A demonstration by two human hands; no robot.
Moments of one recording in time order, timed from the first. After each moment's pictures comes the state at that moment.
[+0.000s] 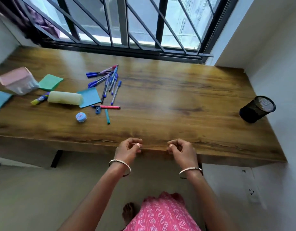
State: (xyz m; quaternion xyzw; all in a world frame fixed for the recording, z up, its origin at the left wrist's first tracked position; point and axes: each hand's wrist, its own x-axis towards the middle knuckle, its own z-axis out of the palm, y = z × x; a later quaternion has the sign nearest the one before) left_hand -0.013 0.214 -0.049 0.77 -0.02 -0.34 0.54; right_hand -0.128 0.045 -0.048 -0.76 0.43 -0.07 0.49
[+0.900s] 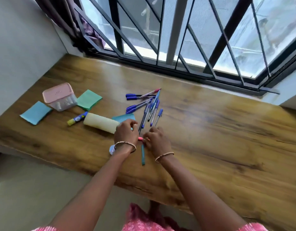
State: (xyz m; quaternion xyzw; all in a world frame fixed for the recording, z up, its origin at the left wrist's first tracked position) left_hand 0.237 0.224 -0.040 0.93 0.00 -0.04 0.37; right_hand 0.180 0.108 -0.075 -0.98 0.06 -0.01 0.20
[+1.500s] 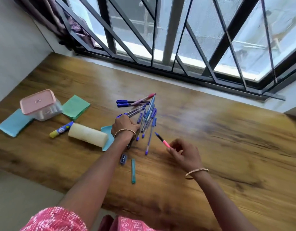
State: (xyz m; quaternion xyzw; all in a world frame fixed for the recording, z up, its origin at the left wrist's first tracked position) left_hand 0.318 0.168 -0.045 0.95 0.07 -0.16 0.27; right_hand 0.157 -0.003 -0.056 -0.90 0.20 0.02 0.38
